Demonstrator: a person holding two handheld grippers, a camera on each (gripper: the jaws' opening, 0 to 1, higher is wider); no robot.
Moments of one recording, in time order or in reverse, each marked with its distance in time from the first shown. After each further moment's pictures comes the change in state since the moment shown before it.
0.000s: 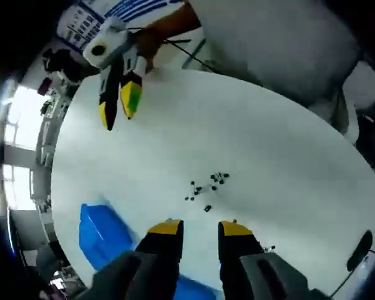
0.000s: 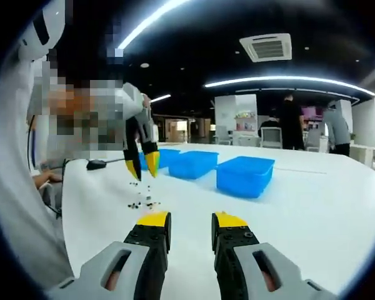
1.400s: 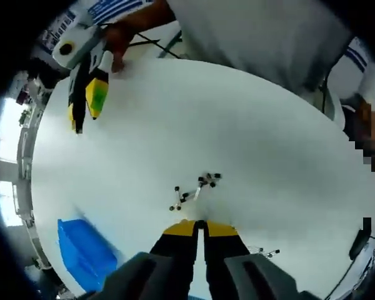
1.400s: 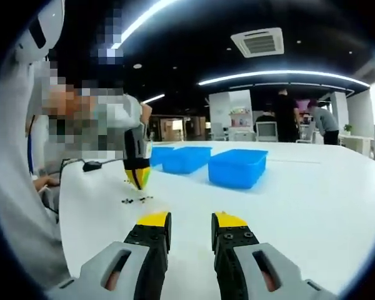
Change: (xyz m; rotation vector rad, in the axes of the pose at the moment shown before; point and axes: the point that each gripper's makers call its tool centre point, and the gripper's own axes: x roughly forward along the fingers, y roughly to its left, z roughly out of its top) left arm 0.018 -0.006 0.009 -0.054 -0.103 -0.083; right arm -0.006 -0.012 -0.013 0.048 0.009 -0.018
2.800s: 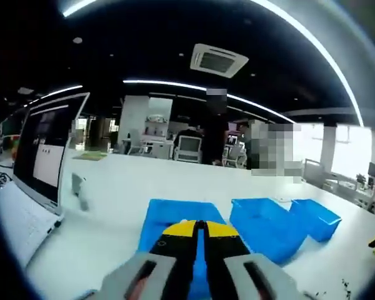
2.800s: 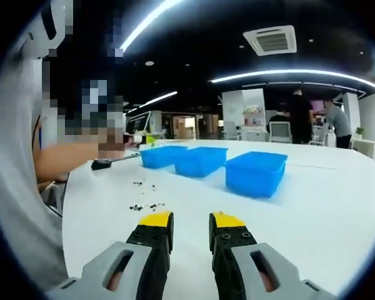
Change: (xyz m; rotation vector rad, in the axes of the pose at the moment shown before) left arm -0.133 -0.115 -0.245 -1.909 -0.525 1.708; right arm 0.030 0.019 0.009 -0.030 0.016 0.092
